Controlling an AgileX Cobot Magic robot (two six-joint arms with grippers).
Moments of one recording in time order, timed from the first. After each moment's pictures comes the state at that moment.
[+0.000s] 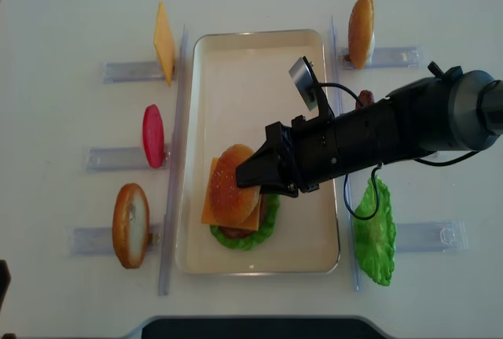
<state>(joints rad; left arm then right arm) 0.12 -0.02 -0.47 -0.04 1.11 0.10 0.53 1.88 -0.83 1.78 1.03 -1.12</state>
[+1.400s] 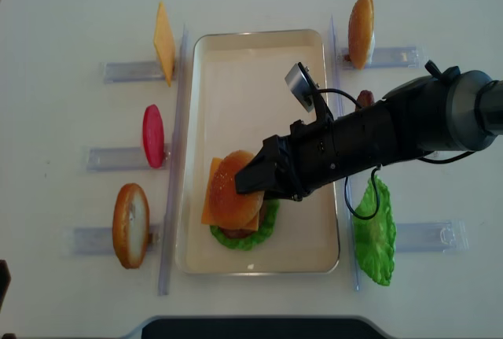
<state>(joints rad) 0.12 -0.02 -0.47 -0.04 1.11 0.10 0.54 1.88 -0.84 1.73 0.98 -1.16</state>
